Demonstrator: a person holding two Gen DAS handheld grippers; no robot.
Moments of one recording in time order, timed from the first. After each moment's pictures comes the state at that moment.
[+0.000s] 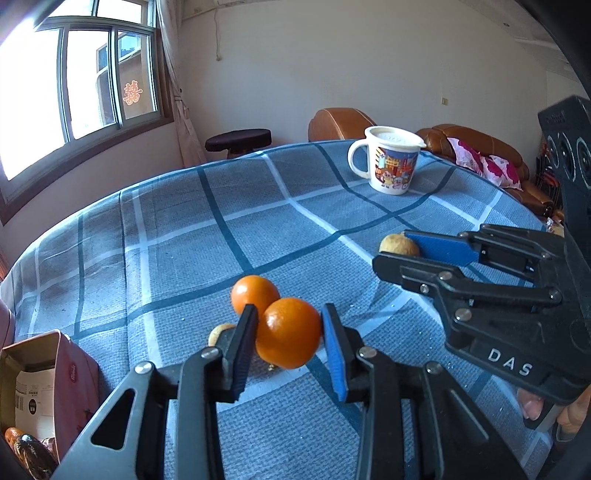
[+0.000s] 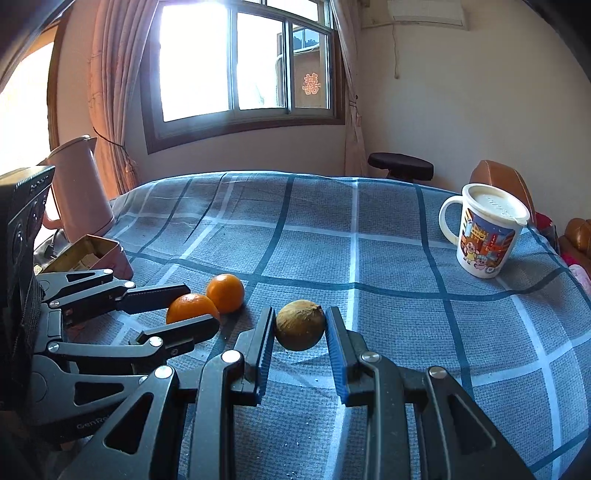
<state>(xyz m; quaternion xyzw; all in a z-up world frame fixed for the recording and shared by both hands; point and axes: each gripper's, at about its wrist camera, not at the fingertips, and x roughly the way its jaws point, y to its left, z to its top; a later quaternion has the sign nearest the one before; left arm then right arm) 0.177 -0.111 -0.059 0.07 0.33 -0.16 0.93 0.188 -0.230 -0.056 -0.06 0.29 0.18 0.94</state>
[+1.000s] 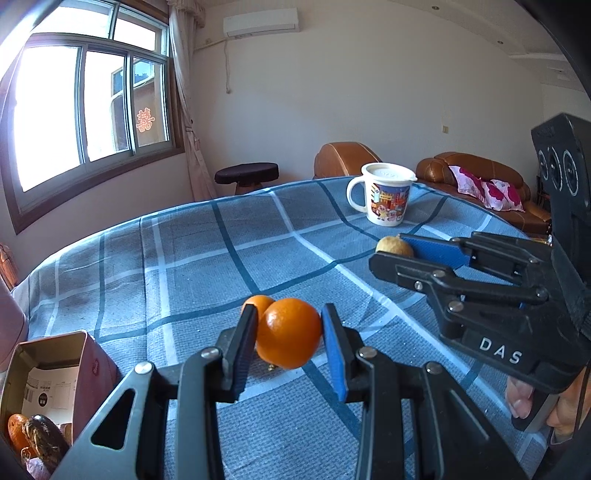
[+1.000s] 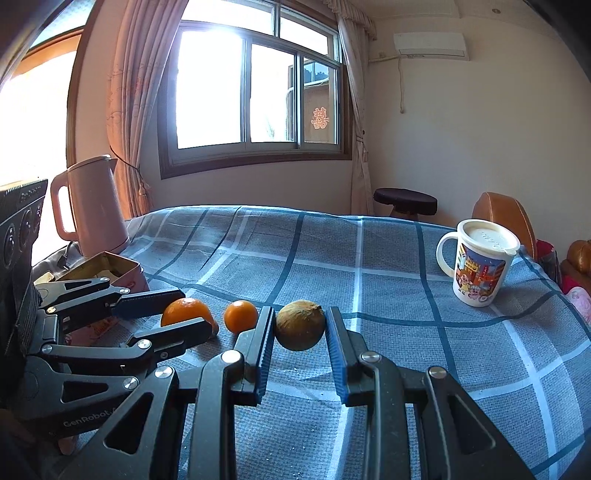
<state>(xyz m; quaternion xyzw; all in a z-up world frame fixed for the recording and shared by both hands) 0.146 -0.105 -0.045 0.06 0.26 -0.14 0.95 0.164 -0.234 -0.043 -0.06 0.22 0.20 0.95</state>
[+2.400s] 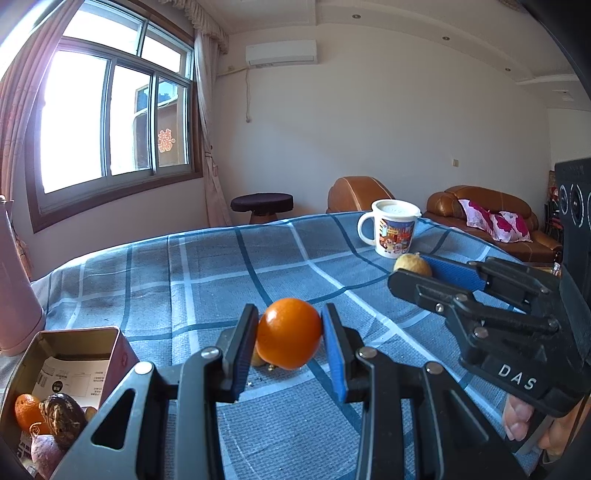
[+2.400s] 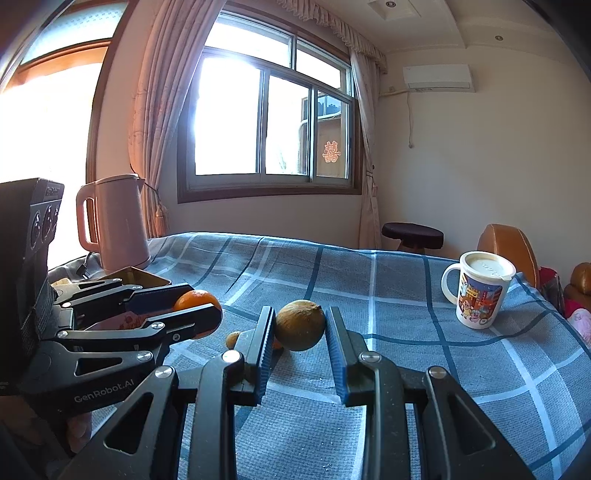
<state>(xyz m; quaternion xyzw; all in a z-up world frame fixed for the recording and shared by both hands) 0.113 -0.087 -0.034 0.03 0.20 -0.12 0.97 0.124 -0.226 -0.035 -0.06 0.15 0.22 0.96</state>
